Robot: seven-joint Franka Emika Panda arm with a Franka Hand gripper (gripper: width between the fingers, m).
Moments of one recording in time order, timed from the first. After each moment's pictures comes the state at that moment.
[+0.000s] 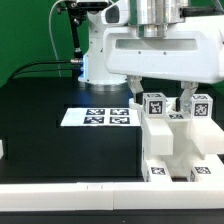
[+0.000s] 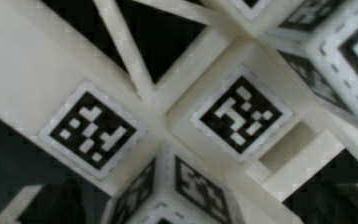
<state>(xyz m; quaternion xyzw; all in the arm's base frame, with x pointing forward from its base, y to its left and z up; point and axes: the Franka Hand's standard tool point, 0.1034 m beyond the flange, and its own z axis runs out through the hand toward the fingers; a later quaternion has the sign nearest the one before) 0.593 0.054 0.115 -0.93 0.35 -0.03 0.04</state>
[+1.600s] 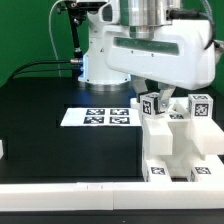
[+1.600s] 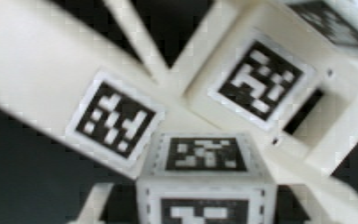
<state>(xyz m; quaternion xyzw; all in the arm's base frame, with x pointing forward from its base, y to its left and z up) 0.590 0.045 0.114 -0.80 0.60 0.00 0.03</state>
